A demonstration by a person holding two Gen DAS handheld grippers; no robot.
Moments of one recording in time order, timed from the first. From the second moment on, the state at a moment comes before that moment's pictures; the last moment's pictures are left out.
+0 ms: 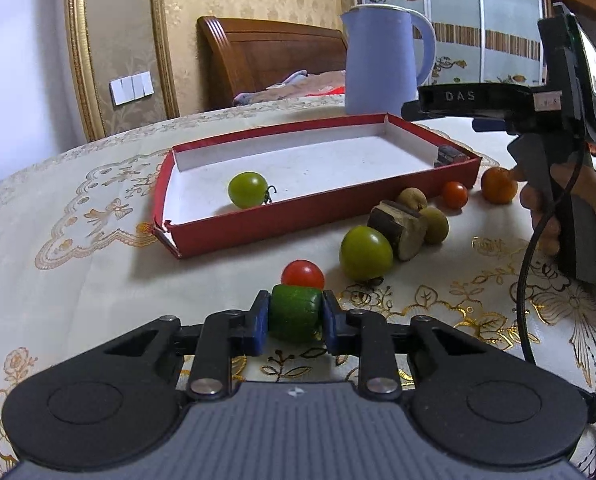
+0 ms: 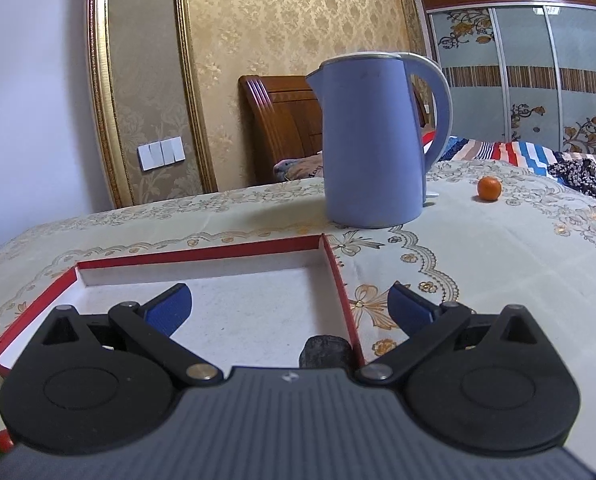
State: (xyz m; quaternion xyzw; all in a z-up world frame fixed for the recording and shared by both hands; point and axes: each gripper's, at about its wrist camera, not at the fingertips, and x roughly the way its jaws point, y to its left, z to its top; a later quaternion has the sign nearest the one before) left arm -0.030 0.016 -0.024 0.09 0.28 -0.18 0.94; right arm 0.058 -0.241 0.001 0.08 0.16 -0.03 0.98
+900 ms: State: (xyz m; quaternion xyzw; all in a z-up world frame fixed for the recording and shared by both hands) left arm -0.029 0.033 -0.020 0.04 0.27 -0.17 0.95; right arm -0.030 -0.274 -0.016 0.02 0.22 -0.03 0.97
